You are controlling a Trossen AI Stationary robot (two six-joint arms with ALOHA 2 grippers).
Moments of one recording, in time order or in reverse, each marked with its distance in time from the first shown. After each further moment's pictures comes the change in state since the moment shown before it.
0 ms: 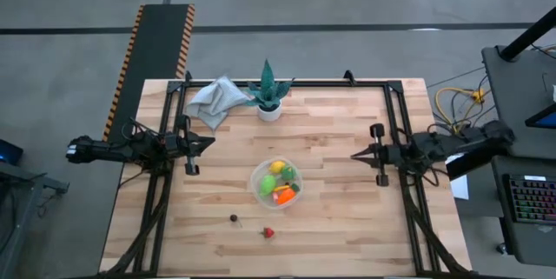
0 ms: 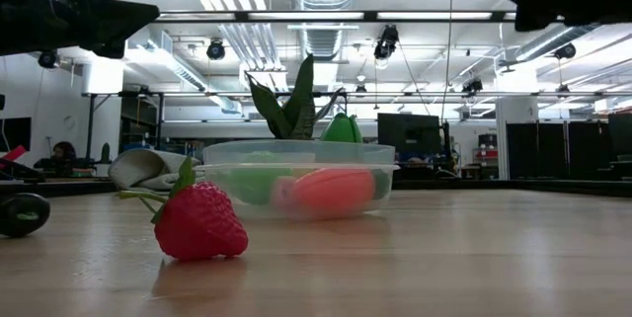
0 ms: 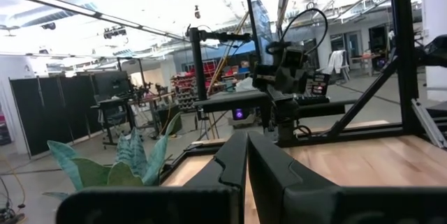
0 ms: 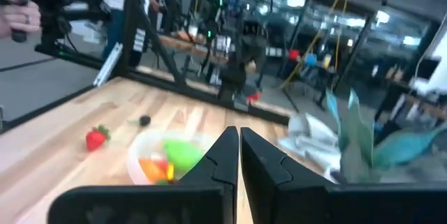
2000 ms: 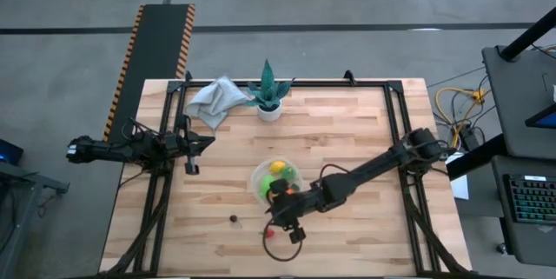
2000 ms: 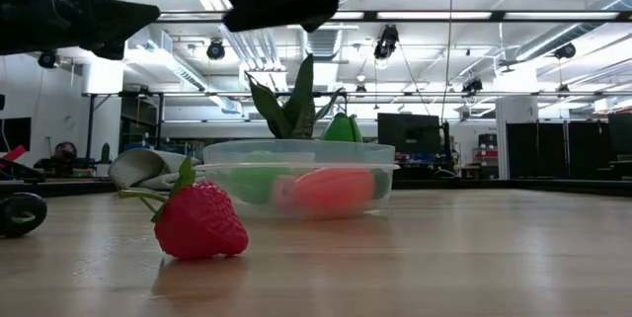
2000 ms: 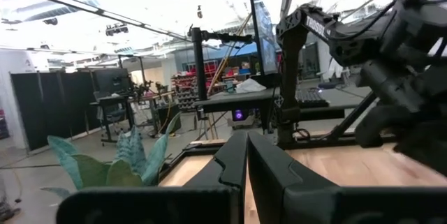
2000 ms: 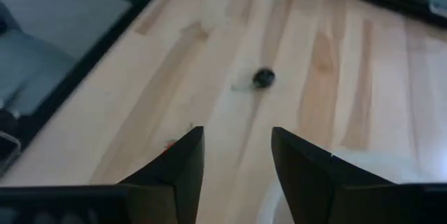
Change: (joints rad) left arm 0.000 0.000 0.002 0.005 -0.007 -0.027; right arm 0.153 1.652 1.230 -0.271 -0.073 0.211
